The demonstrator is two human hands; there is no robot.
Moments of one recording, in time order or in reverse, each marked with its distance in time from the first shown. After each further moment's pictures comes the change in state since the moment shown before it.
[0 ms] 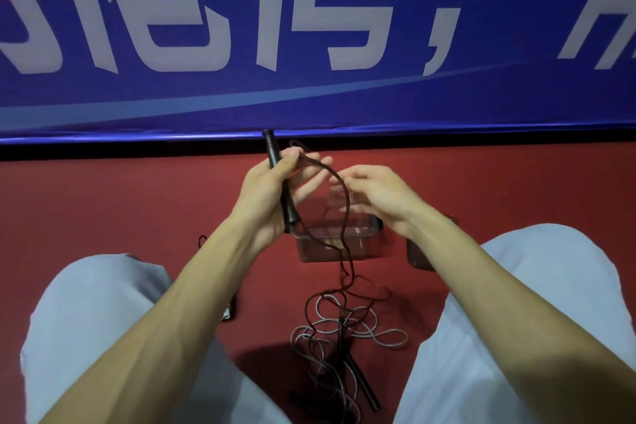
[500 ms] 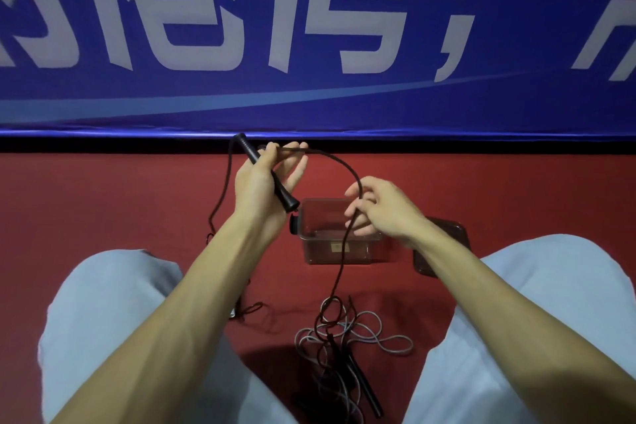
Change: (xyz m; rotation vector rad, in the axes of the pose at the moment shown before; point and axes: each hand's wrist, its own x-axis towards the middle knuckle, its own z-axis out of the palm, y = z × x) left_hand 0.011 0.010 -0.015 -0.122 0.207 0.163; right_hand 0.007 0.020 0.007 -0.303 0.078 0.024
